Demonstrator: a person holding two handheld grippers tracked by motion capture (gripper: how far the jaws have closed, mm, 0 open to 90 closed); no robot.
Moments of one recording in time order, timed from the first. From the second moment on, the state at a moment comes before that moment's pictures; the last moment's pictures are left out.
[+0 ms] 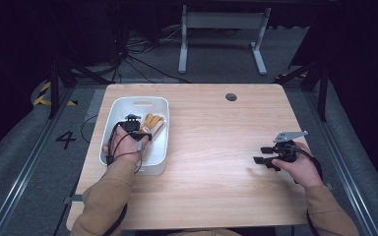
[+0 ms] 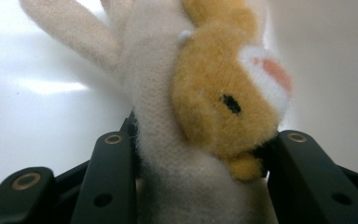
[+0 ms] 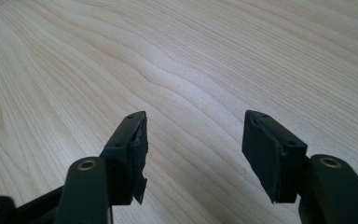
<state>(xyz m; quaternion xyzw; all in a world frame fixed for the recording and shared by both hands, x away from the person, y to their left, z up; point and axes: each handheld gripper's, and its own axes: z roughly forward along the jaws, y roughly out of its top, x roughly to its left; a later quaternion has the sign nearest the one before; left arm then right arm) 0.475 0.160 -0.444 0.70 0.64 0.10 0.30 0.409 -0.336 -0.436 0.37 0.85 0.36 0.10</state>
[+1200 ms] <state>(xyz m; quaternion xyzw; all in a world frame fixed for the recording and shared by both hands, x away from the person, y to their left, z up) 0.474 0.163 -0.424 0.71 0.63 0.11 0.29 0.408 -0.337 -0.433 0.37 0.84 0.37 0.10</state>
